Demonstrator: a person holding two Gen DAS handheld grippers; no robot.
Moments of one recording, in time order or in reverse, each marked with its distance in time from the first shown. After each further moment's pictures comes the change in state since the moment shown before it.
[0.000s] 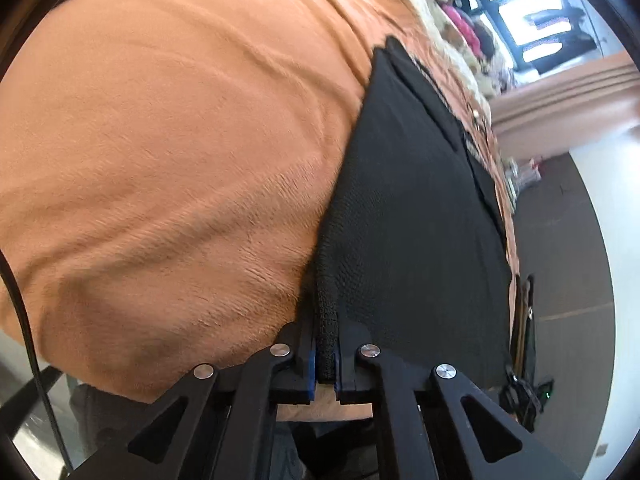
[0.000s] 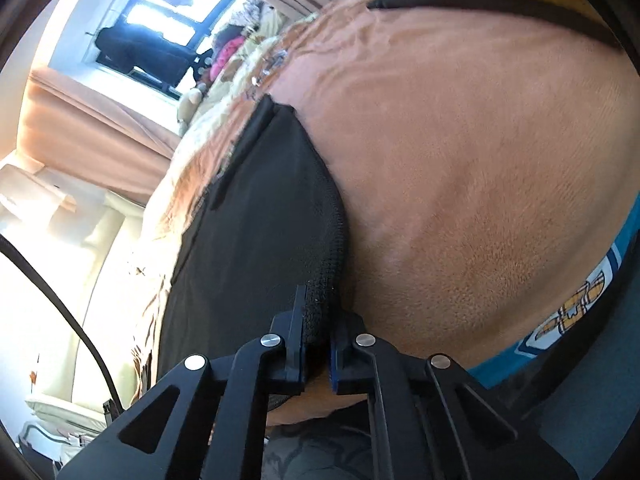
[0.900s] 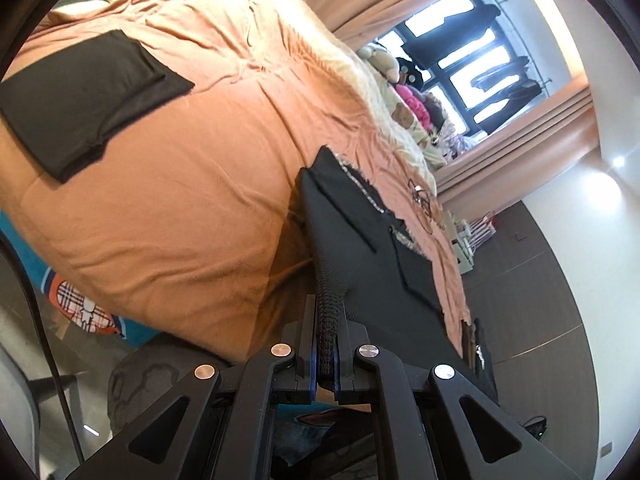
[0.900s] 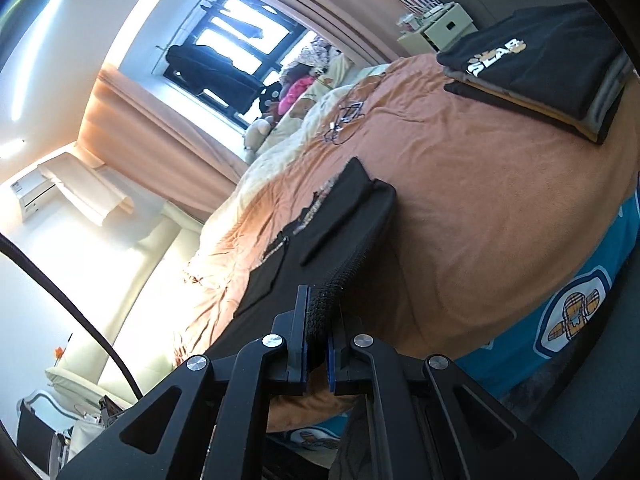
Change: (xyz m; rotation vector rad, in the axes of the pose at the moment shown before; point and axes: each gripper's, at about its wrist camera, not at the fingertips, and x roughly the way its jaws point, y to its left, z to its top) left arm -0.162 -0.038 -0.038 0.026 -0.295 -0.121; right arm -0.101 0.036 -0.062 -0.095 -0.129 0.147
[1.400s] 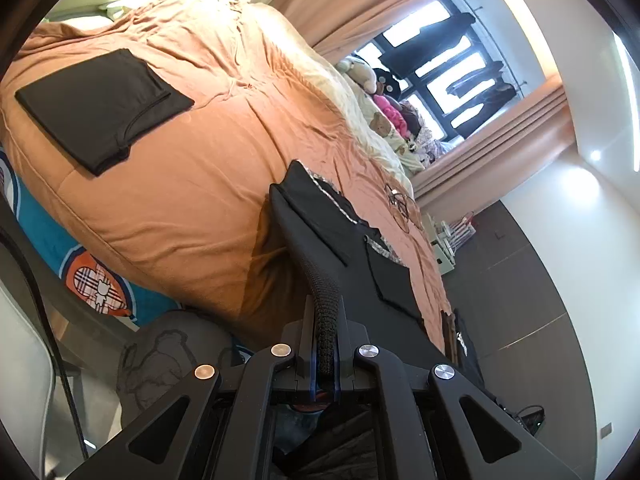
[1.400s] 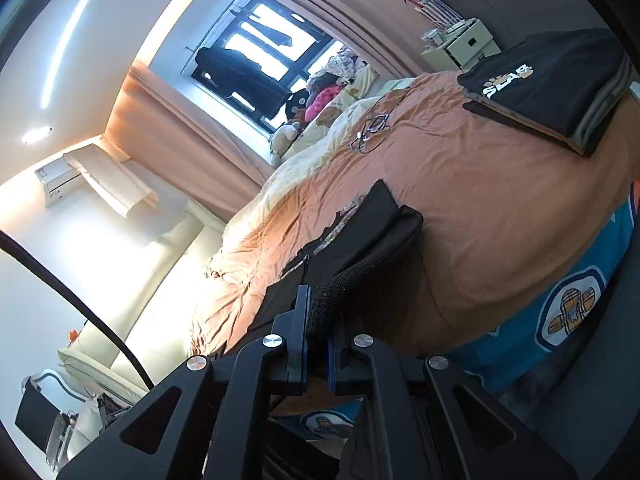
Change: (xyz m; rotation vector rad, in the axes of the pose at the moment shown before) left arm -0.062 -0.002 -0.034 0.039 -0.040 -0.062; right arm -0.010 -0.007 -0.008 -0.053 -0.020 0.053
